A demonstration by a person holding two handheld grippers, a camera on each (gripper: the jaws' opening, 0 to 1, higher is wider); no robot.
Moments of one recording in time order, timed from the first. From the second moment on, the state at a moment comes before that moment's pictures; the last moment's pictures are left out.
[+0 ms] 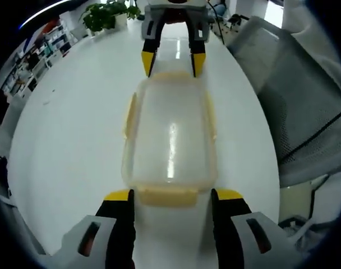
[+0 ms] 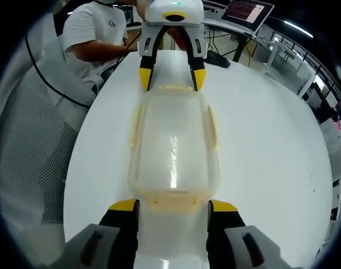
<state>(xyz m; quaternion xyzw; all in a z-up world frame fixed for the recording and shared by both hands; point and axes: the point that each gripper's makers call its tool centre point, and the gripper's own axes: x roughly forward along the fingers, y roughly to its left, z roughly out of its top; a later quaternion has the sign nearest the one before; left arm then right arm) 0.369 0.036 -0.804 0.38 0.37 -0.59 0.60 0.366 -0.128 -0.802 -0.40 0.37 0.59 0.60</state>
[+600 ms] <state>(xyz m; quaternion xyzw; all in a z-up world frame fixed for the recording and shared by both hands) 0.372 0.034 -0.806 0.37 0.37 -0.60 0.61 0.367 -0.126 -0.806 -0.40 0.38 0.60 0.58</state>
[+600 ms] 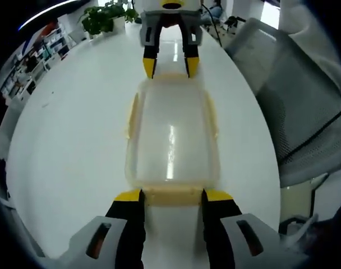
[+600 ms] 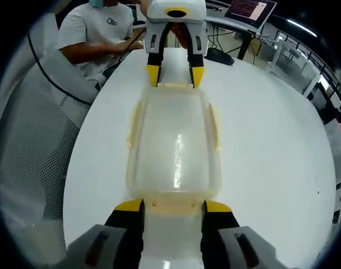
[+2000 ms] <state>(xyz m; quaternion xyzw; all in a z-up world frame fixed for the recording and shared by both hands) 0.352 0.031 -0.767 0.39 0.38 -0.59 0.60 0.347 -0.131 -0.767 -0.40 0.38 0.60 0.58</state>
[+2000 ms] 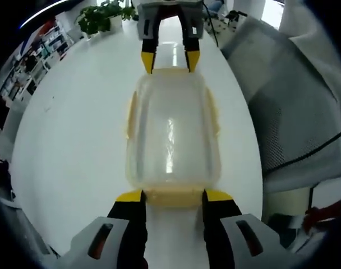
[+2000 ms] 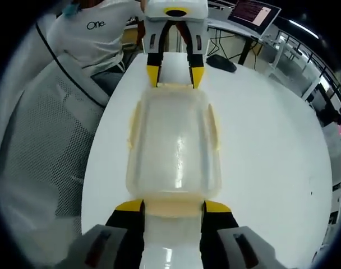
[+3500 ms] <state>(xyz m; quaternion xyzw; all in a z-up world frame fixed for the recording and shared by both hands) 0.346 -0.105 -0.696 0.40 0.38 -0.59 0.59 0.339 -0.268 -0.702 -0.39 0.37 0.60 0.60</state>
